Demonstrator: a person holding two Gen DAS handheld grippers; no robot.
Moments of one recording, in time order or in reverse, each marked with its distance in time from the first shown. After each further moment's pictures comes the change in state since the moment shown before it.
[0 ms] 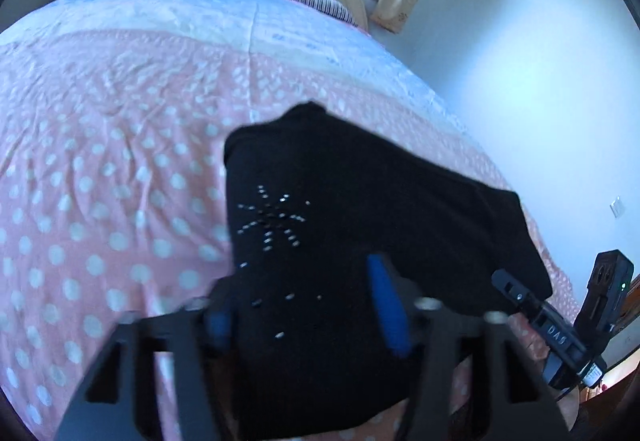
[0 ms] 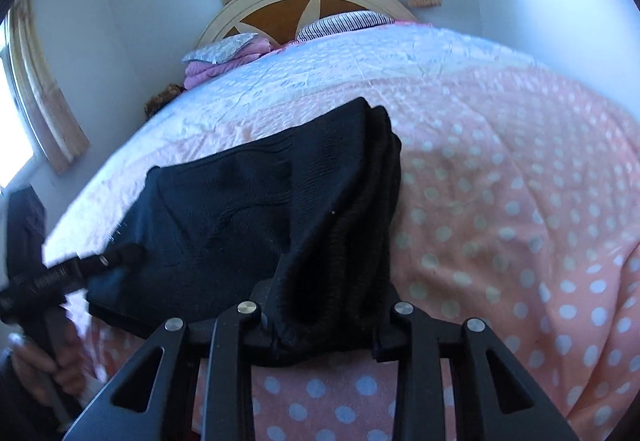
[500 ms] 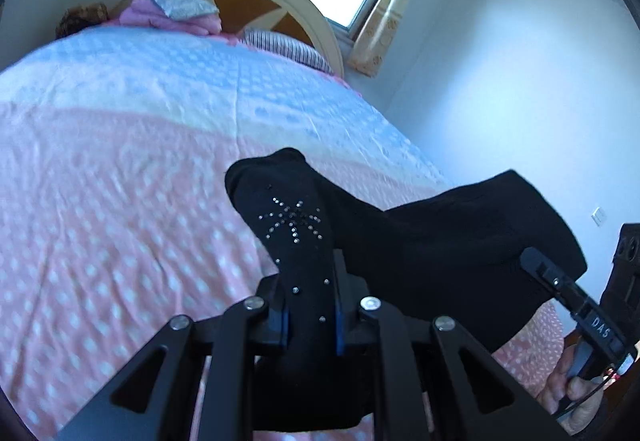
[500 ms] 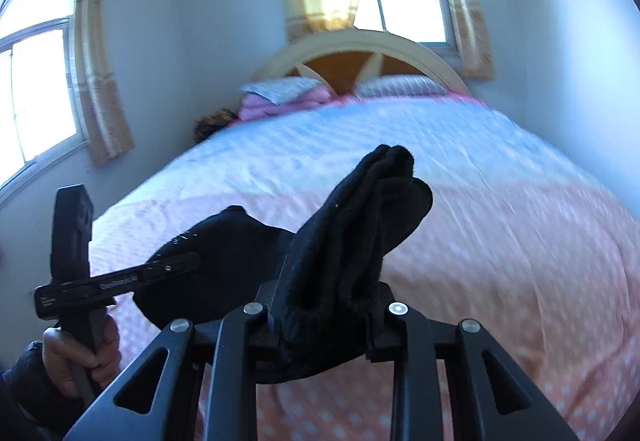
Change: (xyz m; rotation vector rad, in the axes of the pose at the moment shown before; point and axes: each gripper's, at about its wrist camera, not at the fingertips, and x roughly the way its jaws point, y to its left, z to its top) left arm -0.052 0.005 0.056 0.050 -0.161 -0.057; right arm -0.062 0.082 0.071 -0.184 -0.189 0.135
